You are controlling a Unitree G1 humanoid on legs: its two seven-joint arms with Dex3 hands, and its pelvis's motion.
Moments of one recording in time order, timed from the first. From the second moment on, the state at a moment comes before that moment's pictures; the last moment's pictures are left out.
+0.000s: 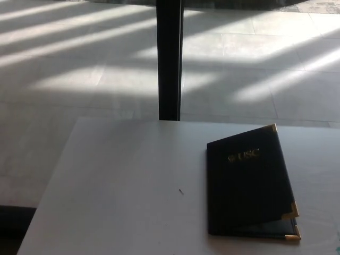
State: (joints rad) left_arm 0.00 0.46 0.37 1.03 -0.07 -0.03 -0.06; right_arm 0.28 -0.36 -0.60 0.80 0.13 0.04 0.05
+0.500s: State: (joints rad) left_arm -0.08 0.50 0.60 1.11 -0.16 -0.03 -0.07; right_arm 0.20 -0.53 -1.06 0.84 0.33 0.05 0.04
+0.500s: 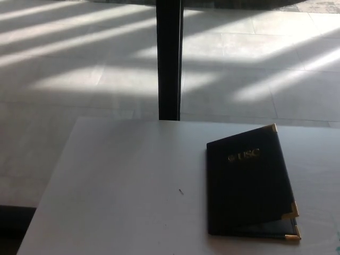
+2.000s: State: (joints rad) left_arm -0.14 0.58 0.83 1.24 -0.35 -0.03 -0.07; right_arm -0.21 -0.29 -0.65 -0.28 0.61 0.42 -0.25
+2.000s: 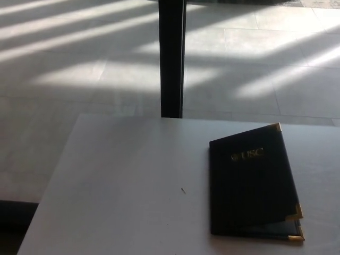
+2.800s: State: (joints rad) left_arm -0.14 0.59 0.79 1.26 -0.41 -0.03 -0.07; right_arm -0.21 -0.12 -0.46 -0.07 0.62 0.49 -0.25
